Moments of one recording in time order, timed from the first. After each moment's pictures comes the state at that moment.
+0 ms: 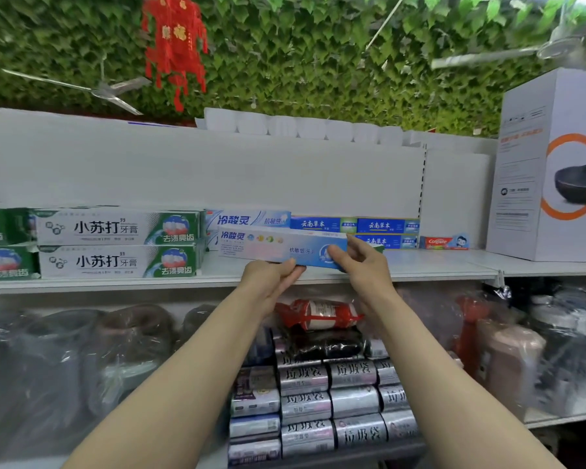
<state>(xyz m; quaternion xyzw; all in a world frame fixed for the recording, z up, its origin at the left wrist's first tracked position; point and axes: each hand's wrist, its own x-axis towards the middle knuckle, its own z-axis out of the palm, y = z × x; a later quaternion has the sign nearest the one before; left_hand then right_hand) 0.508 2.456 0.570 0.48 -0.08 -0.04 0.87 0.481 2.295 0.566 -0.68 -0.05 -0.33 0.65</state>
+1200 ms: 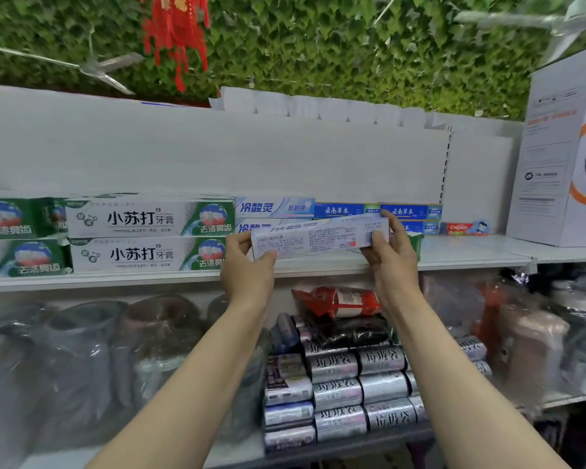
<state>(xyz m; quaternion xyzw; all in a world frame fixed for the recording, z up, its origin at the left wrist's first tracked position) 0.526 2.542 0.550 0.65 -0.05 0.26 0.71 0.512 2.329 0.550 -0.51 -0.09 -0.39 0.76</state>
